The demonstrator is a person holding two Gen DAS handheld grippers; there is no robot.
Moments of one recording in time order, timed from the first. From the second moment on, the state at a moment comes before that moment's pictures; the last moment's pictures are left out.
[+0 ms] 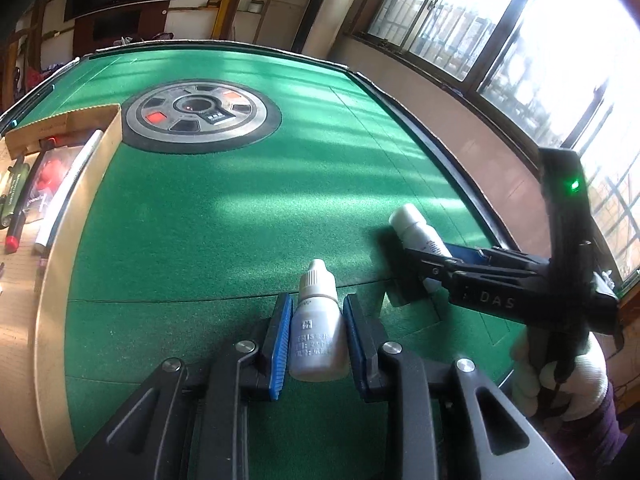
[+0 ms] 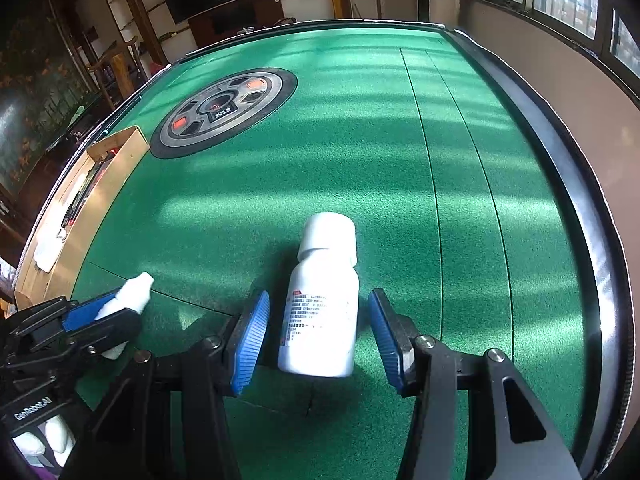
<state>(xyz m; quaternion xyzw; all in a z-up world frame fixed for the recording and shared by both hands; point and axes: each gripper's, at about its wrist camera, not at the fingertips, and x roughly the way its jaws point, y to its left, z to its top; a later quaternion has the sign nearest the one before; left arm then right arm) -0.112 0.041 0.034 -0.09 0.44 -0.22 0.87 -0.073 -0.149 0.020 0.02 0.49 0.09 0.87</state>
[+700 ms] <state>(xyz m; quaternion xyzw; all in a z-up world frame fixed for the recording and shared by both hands) -0.147 0.245 0.037 -0.21 0.43 -0.04 0.88 -0.070 -0.037 0.074 0.03 0.47 0.24 0.85</state>
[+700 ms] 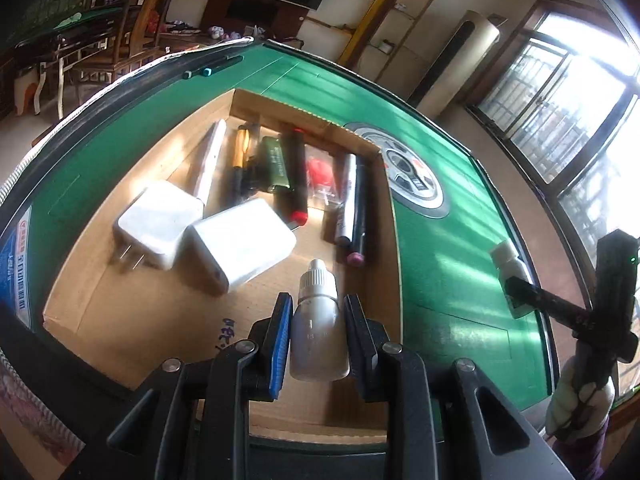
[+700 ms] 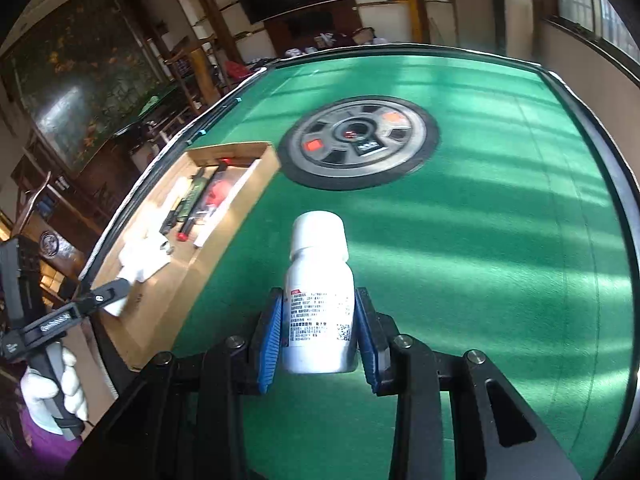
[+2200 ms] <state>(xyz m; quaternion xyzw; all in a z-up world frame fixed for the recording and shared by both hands) -0.198 0.276 0.062 -0.19 0.36 0.04 0.91 -0.102 0.100 0.069 0.01 0.39 0.35 0.85</state>
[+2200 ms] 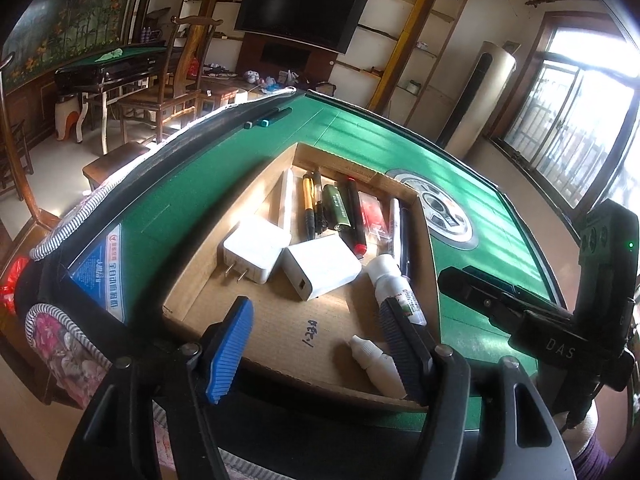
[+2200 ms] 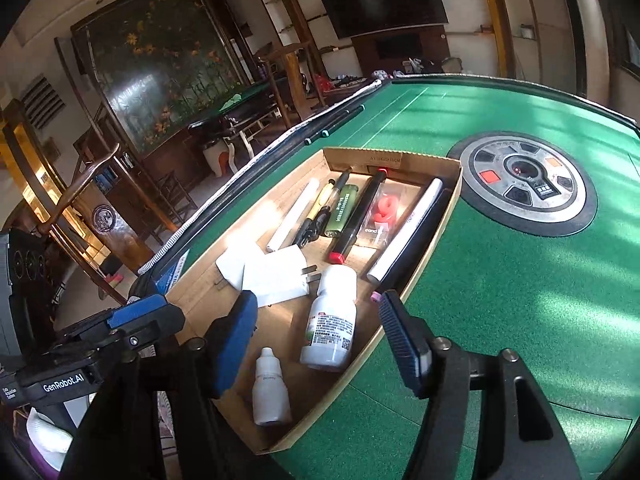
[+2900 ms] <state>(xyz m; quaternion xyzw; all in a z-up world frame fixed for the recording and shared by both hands) -0.188 0.254 0.091 -0.13 0.36 0.10 0.92 -0.085 0.067 0.094 -0.02 0.32 0.32 0.89</state>
